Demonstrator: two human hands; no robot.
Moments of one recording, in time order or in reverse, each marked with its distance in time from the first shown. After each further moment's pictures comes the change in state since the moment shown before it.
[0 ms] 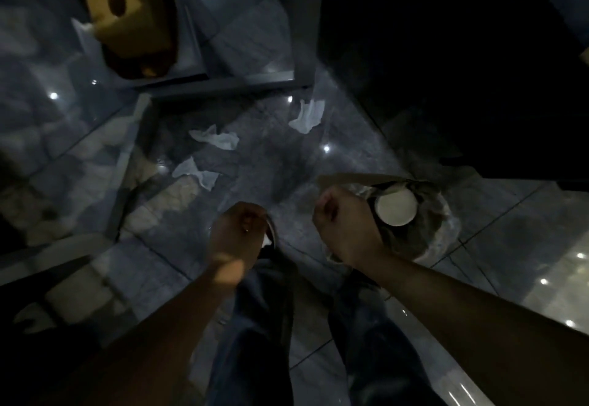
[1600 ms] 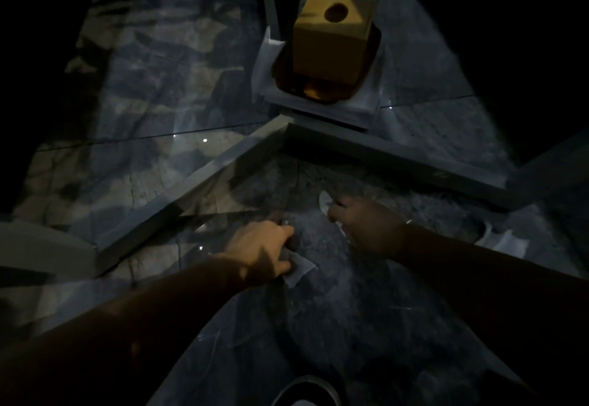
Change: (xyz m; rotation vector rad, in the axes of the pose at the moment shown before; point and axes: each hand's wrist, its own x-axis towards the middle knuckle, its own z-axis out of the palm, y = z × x) left_hand 0.261 -0.191 -0.036 0.727 0.012 0.263; right_hand 0.315 -0.026 0.260 -1.012 -0.398 -1.012
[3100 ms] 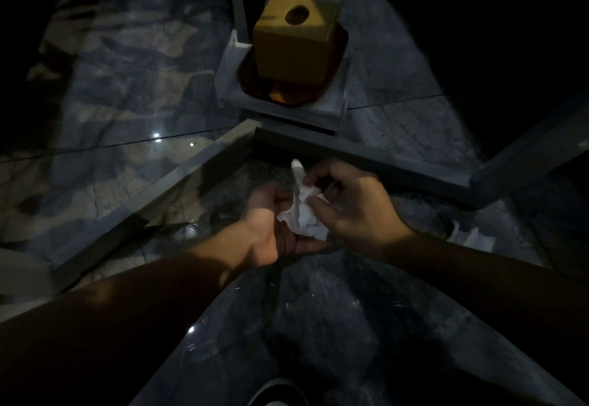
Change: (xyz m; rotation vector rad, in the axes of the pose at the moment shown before) left_hand 0.033 0.069 -0.036 -2.018 -0.154 -0.394; right_hand -0.046 -0.017 -0.059 0.704 0.646 -0.034
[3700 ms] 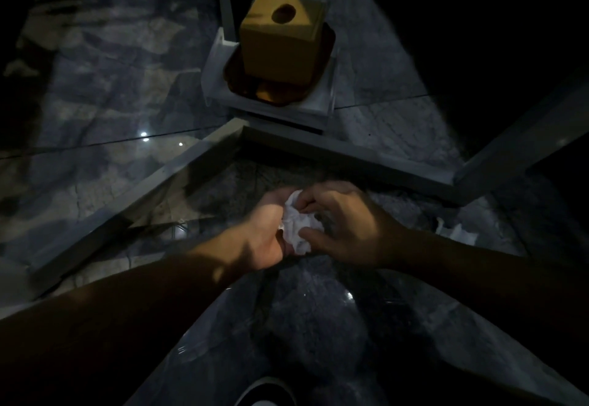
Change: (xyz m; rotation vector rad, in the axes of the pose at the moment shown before) left_hand 0.012 -0.012 0.008 0.078 -0.156 -0.010; right_hand -0.012 0.022 -0.009 -0.255 -0.256 -0.151
